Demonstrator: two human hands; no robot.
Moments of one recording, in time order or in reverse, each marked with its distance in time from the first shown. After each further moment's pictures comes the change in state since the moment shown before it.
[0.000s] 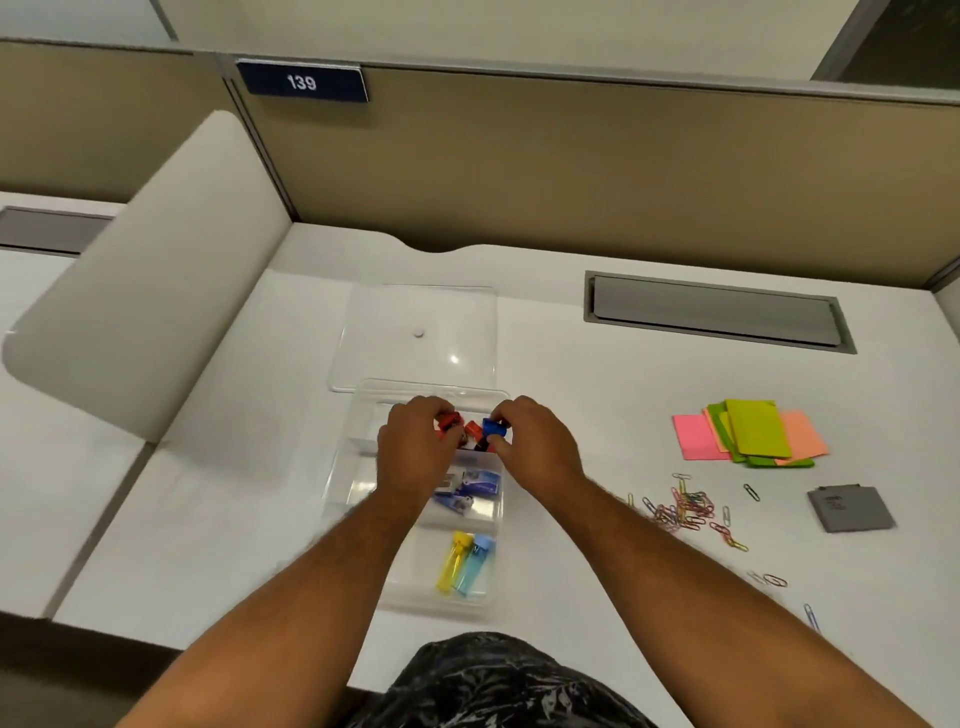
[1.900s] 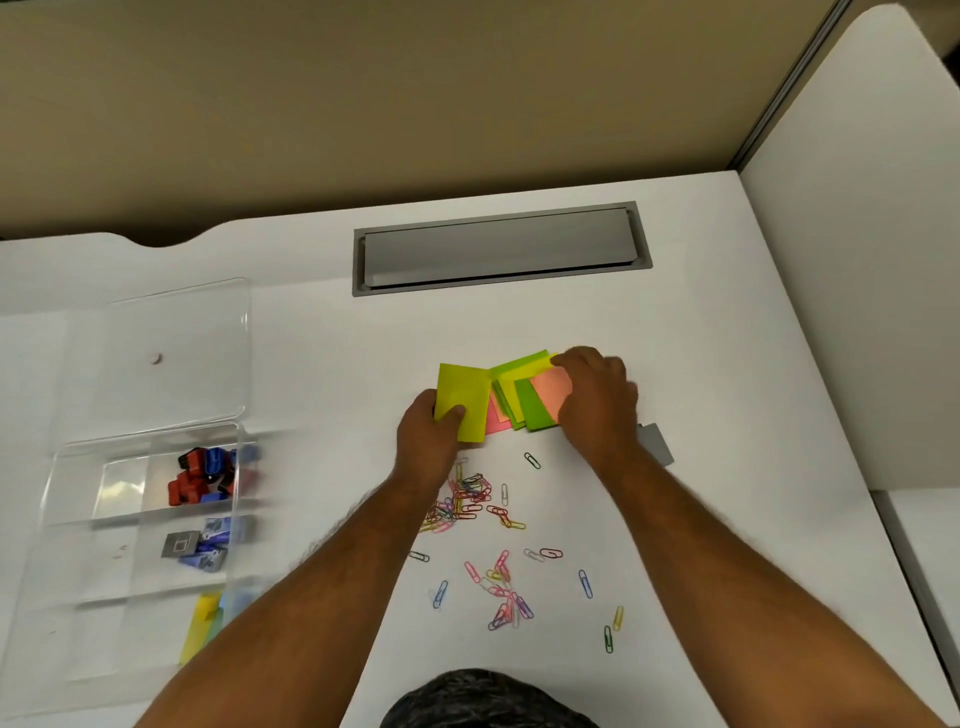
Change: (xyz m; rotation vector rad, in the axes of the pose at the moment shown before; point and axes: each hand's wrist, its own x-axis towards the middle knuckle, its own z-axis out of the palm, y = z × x) left_hand -0.034 0.258 0.257 -0.494 -0.379 -0.288; right_hand -0.046 0.364 -0.177 -0.112 0.208 0.396
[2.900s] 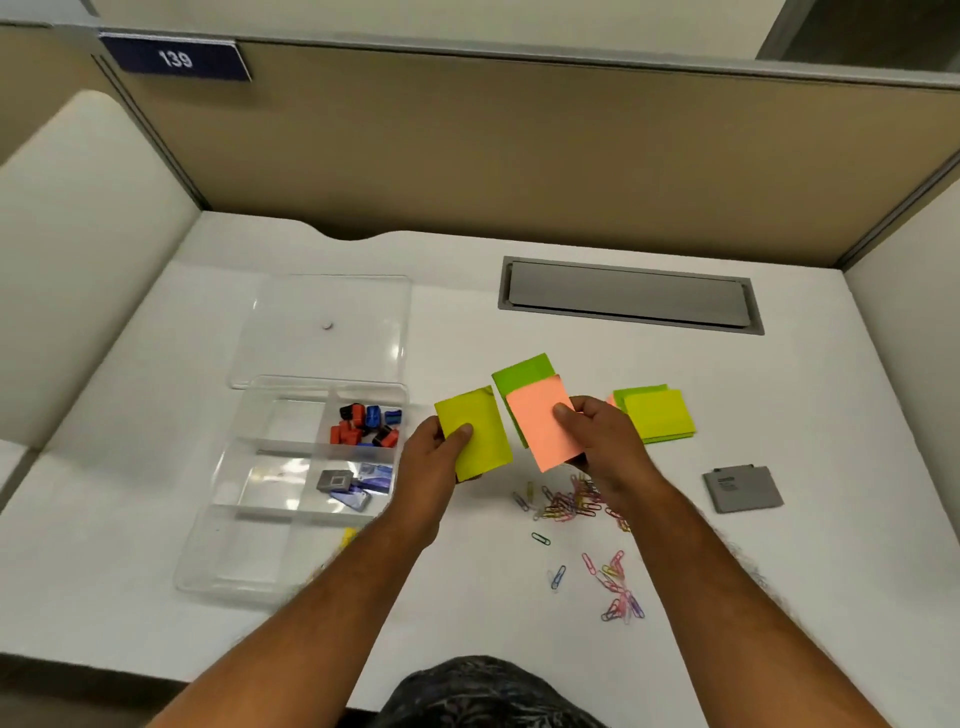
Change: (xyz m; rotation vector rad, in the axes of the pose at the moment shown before) left_hand -0.072 -0.052 -0.186 -0.467 0.054 -0.009; right_hand -0.093 -0.189 0.002 1.084 -0.432 0.307
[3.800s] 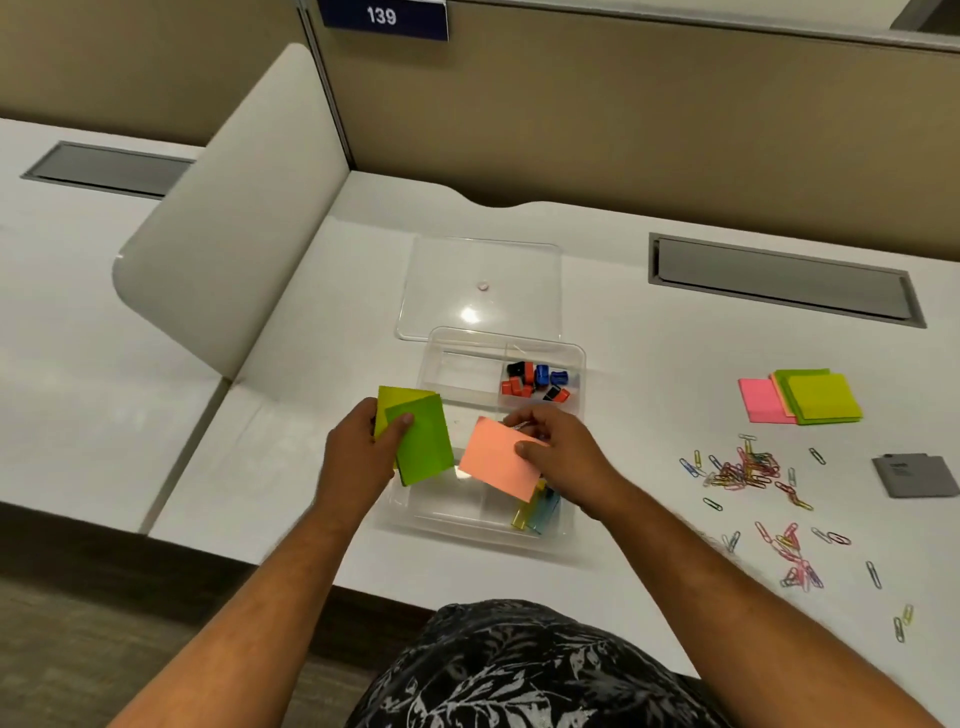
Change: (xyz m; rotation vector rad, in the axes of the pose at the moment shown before) left_hand -0.024 0.016 -0.340 0.534 0.263 0.217; right_hand -0.067 0.061 0.281 -0.567 -0.223 -0.182
